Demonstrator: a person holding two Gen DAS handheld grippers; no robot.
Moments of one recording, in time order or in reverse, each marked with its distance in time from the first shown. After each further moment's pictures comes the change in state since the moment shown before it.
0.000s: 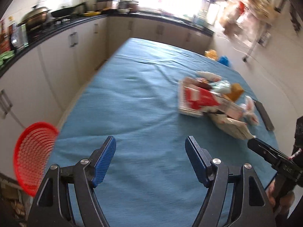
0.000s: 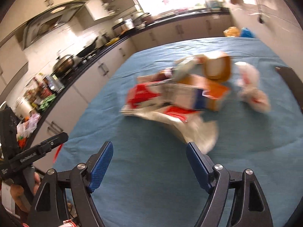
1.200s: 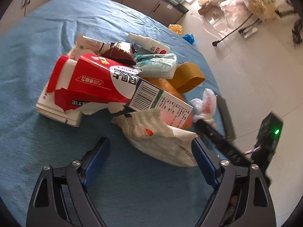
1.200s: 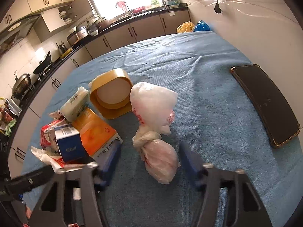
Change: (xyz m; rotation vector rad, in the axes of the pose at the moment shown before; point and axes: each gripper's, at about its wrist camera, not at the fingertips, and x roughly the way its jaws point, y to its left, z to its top) left arm 0.129 -0.116 0.030 -0.175 0.250 -0.402; right arm 0.031 -0.137 0.066 0.114 0.000 -0.249
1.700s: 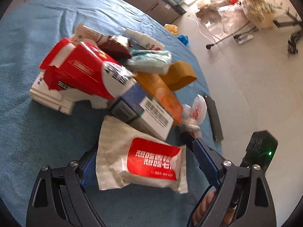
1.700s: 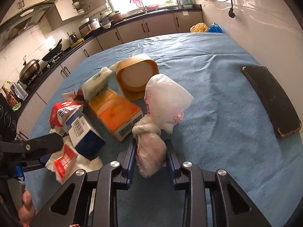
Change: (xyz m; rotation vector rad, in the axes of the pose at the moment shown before) left arm 0.002 -0.006 -0.008 -0.012 0.010 -0.059; right arm -0.011 0.023 -0.027 -0.078 0.020 0.043
